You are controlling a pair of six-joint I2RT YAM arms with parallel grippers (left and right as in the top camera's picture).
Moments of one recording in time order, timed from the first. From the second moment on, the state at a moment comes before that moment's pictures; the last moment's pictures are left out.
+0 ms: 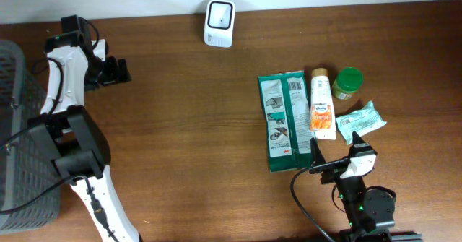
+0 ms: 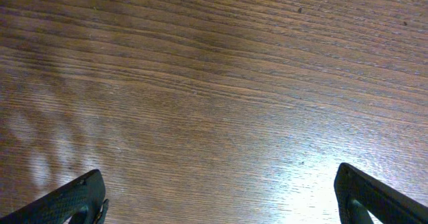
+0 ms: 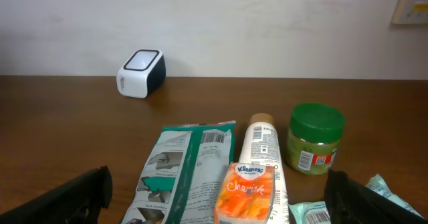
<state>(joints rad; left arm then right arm) 0.21 2.34 2.07 -1.09 0.04 0.05 0.06 0.02 0.01 -0.07 -0.07 0.06</state>
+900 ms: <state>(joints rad) 0.16 2.01 2.07 -1.09 0.04 0.05 0.06 0.02 0.01 -0.07 -0.07 0.06</state>
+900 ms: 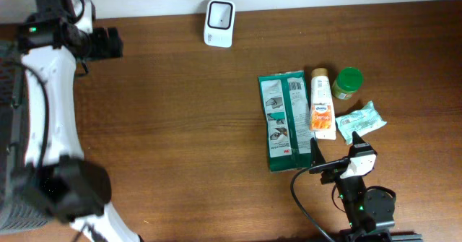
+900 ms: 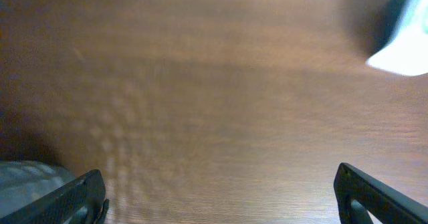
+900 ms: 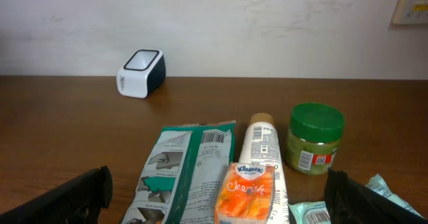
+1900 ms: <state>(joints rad) -0.01 0.27 0.03 0.30 0.02 0.05 0.06 0.01 0.01 -0.07 -0.07 0.06</state>
